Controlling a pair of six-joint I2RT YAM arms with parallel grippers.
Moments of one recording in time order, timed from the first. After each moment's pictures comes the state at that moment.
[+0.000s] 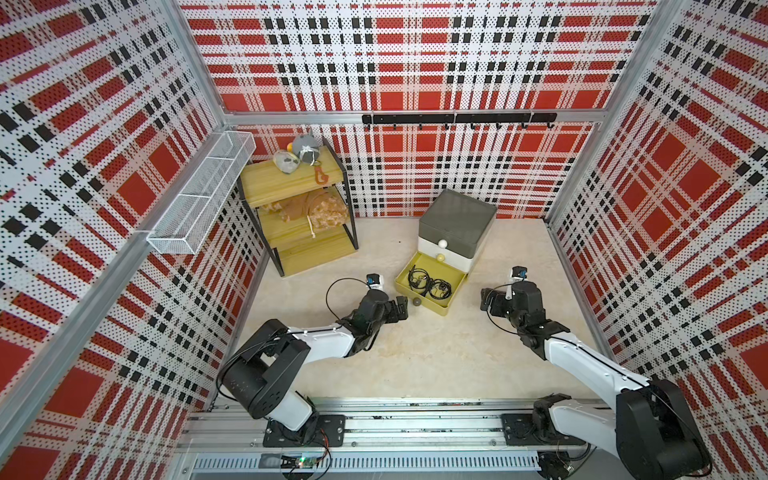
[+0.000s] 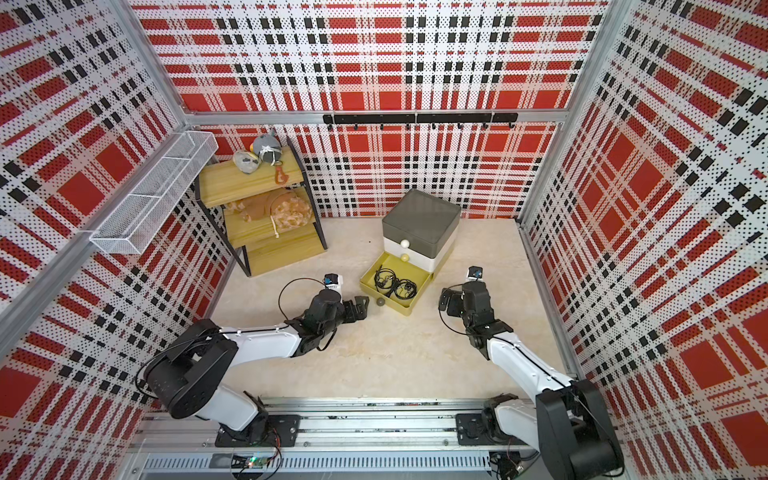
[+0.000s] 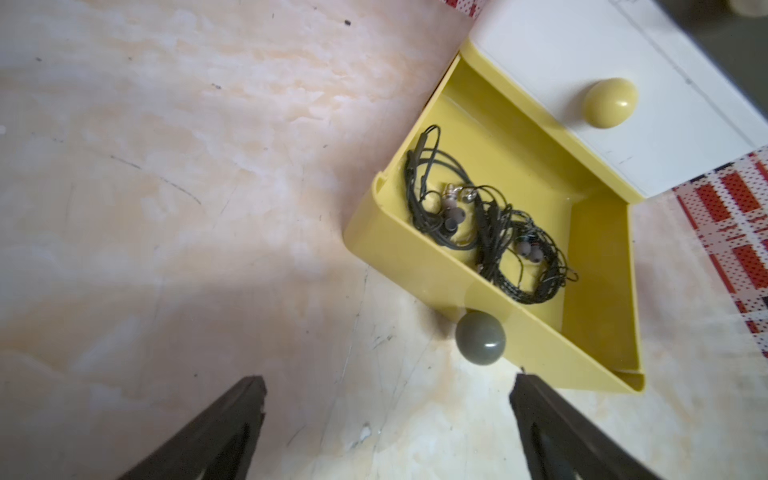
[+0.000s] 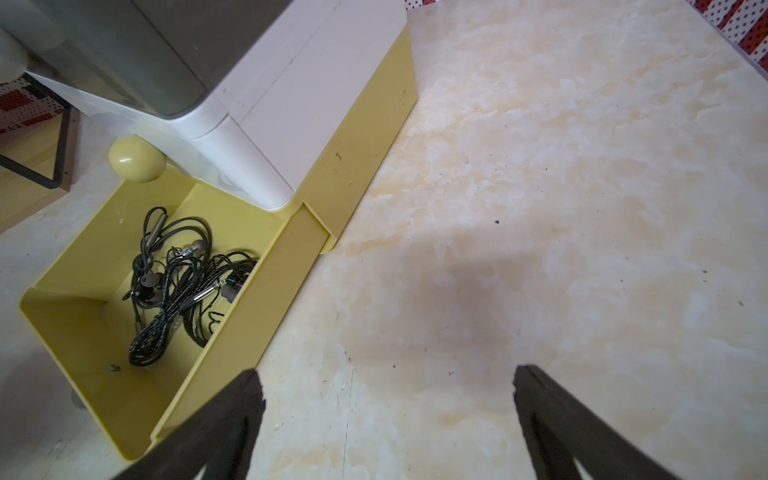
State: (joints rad) left arm -0.65 1.57 0.58 0.37 -0.18 -0.64; right arm 0.26 1.15 0.51 0.07 0.13 0.36
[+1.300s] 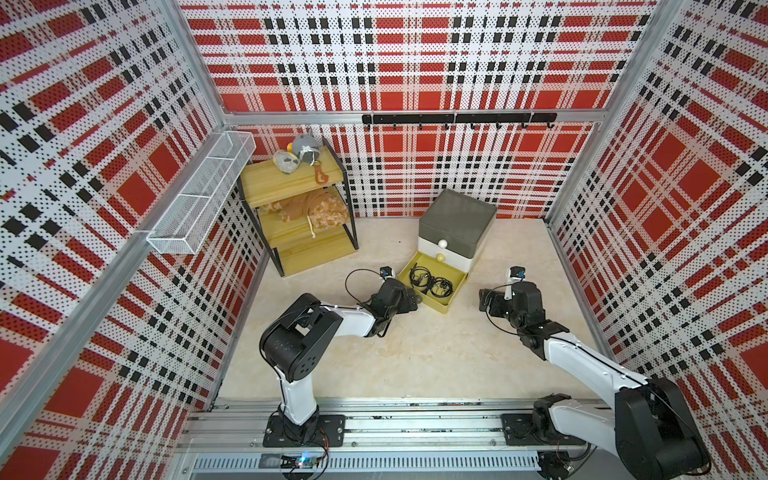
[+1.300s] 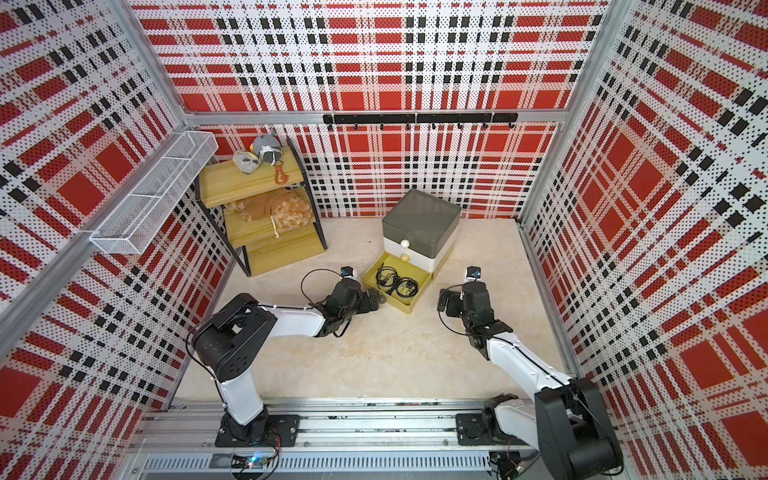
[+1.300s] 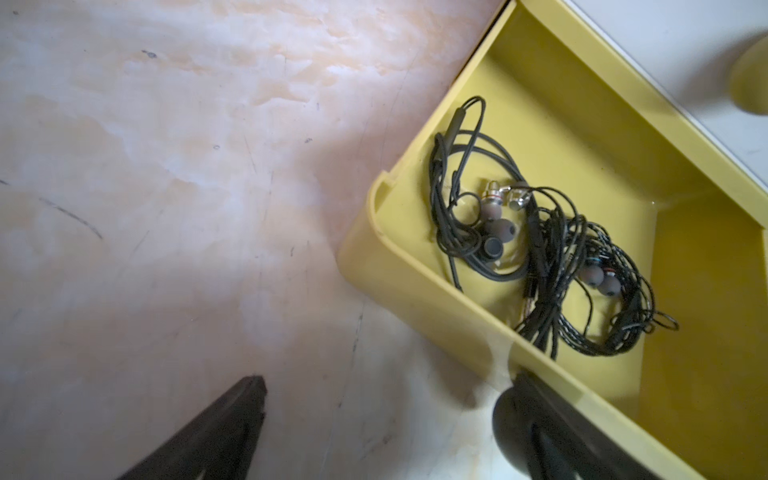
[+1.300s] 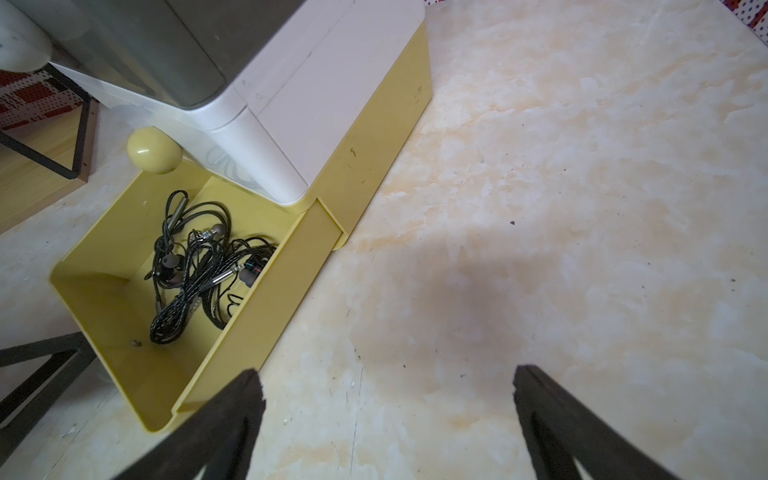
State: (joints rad) left arm -0.65 1.84 0.84 0.31 -0.20 -0.64; right arm 0.26 1.16 0.50 0.08 0.11 0.35
